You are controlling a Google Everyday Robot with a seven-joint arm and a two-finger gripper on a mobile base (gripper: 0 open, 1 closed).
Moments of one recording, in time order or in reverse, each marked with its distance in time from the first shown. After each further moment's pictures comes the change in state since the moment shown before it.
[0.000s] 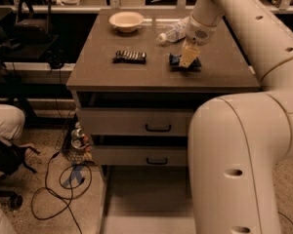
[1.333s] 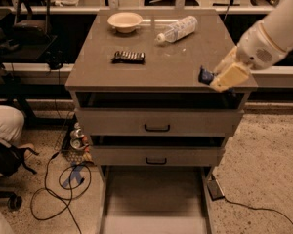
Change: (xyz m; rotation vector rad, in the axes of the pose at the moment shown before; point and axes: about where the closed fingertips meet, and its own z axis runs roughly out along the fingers) arm 0.056 0.149 -0.091 0.011 -0.264 0.169
